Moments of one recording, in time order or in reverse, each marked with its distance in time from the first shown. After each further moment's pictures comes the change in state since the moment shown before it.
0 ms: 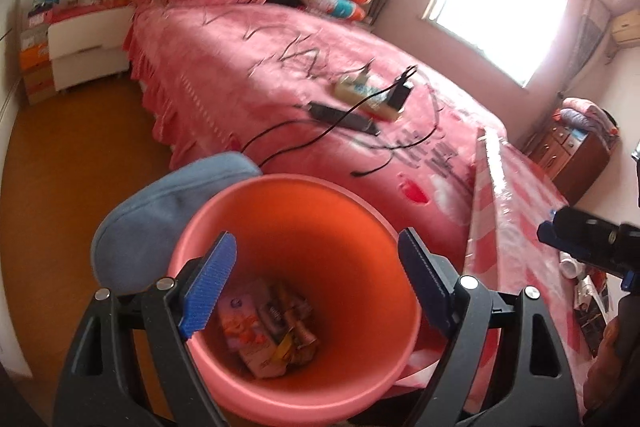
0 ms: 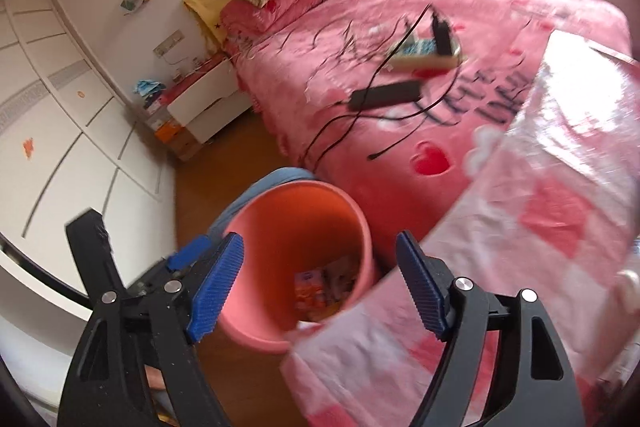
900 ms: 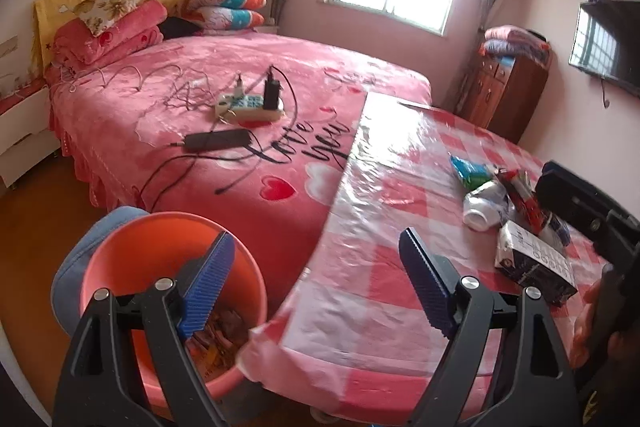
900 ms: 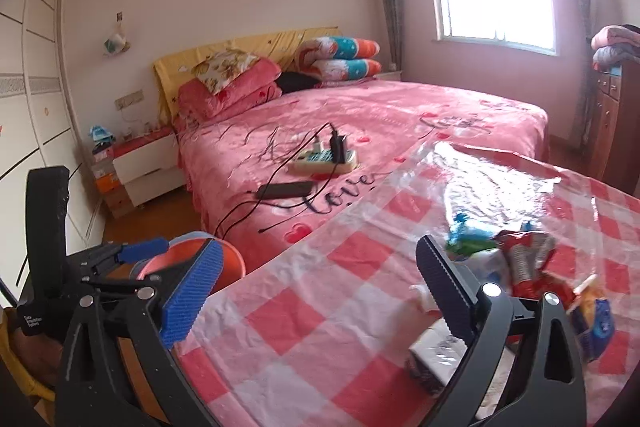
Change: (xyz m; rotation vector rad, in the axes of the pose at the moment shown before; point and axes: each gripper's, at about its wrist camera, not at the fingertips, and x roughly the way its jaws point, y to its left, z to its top) left arm -0.030 -0.153 -0.017 0.325 0.032 -0.154; right arm -0.127 -0.054 -0.053 -0.106 -0.394 -0.253
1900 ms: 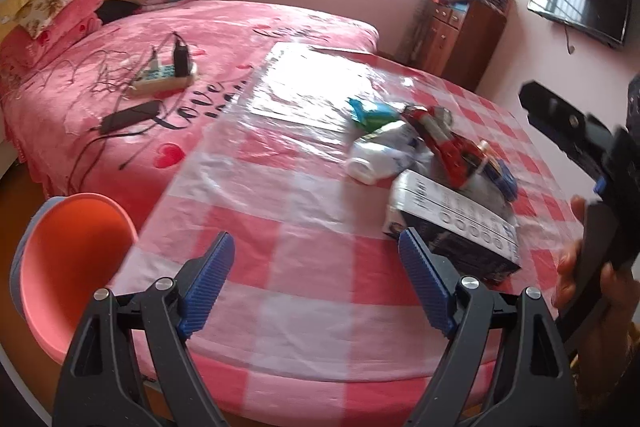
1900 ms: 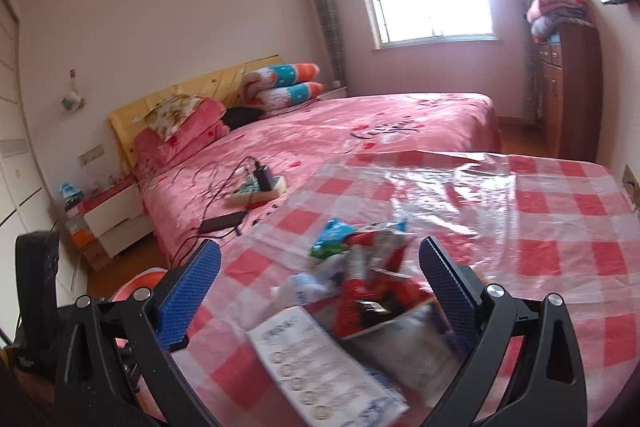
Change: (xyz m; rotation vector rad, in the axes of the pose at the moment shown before) left arm 0.021 -0.116 -0.014 0.110 0.164 -0.131; right arm -0.062 -0.127 -0.010 0.174 -0.084 -0.135
